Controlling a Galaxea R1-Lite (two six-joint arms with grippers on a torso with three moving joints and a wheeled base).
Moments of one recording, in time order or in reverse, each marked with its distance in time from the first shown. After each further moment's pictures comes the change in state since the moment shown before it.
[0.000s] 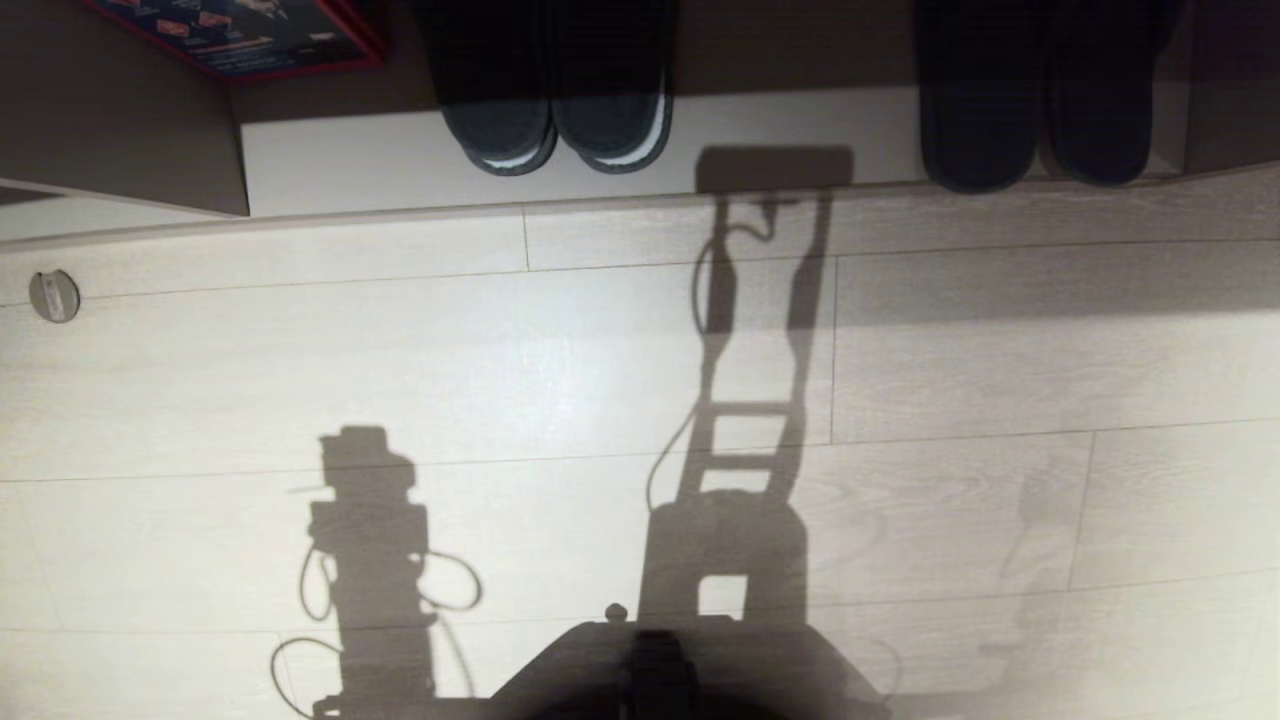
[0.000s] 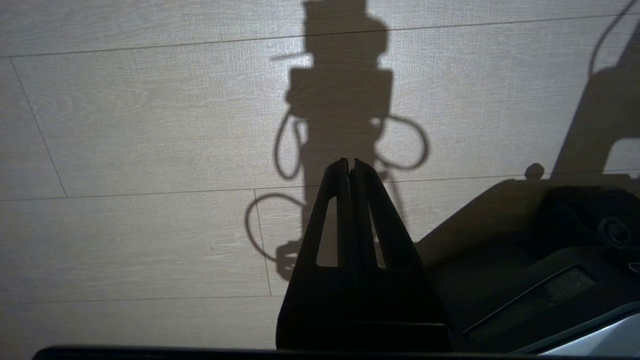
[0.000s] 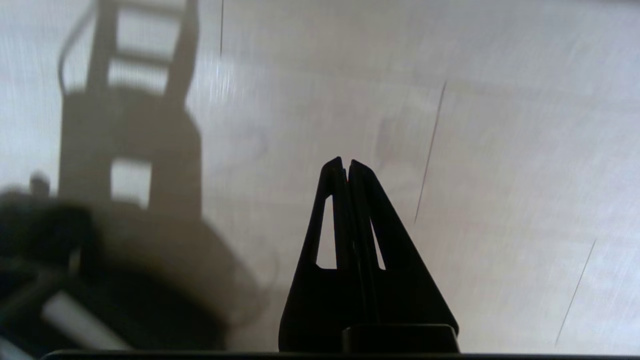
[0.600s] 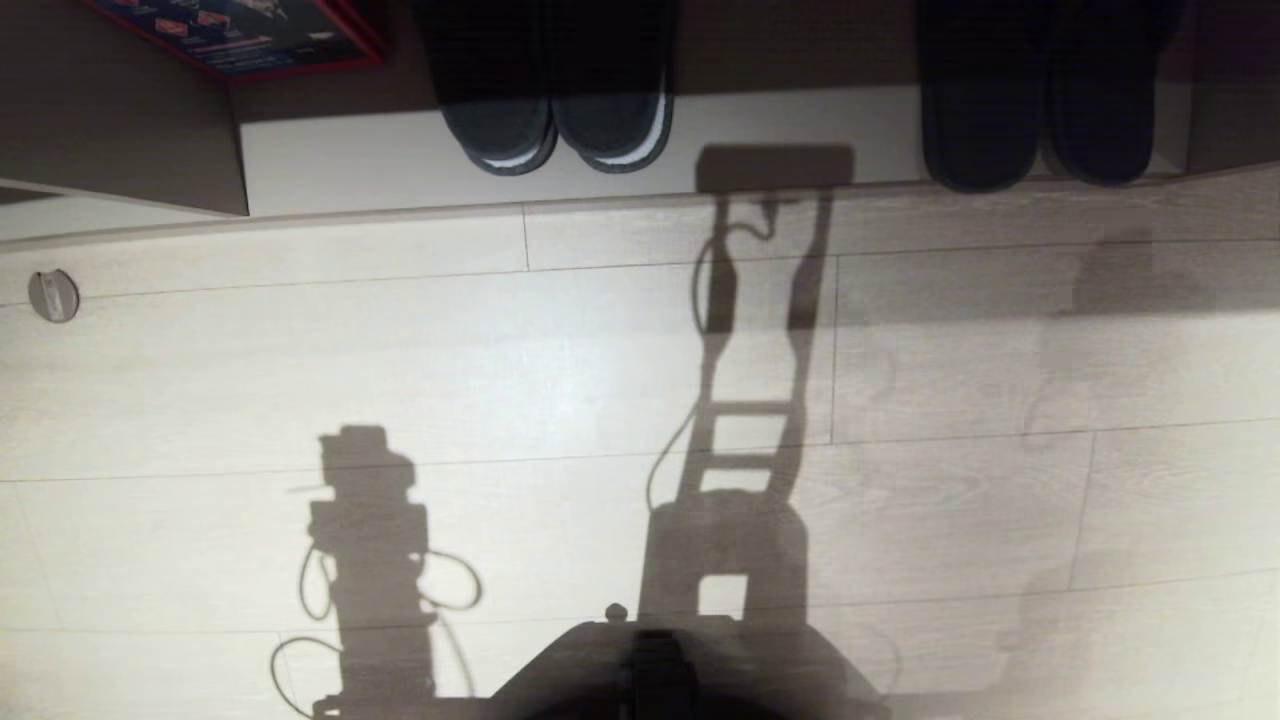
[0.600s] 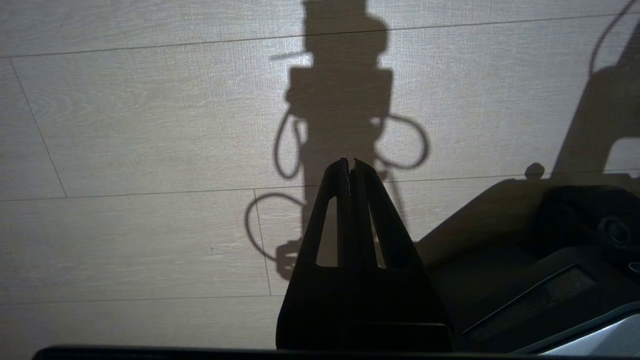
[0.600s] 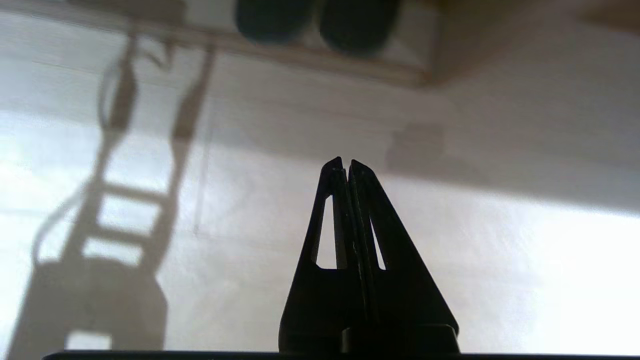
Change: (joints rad) left arm 0.000 0.000 0.000 0.000 0.000 0.000; right arm 0.173 0.460 -0.251 -0.480 -0.169 -0.135
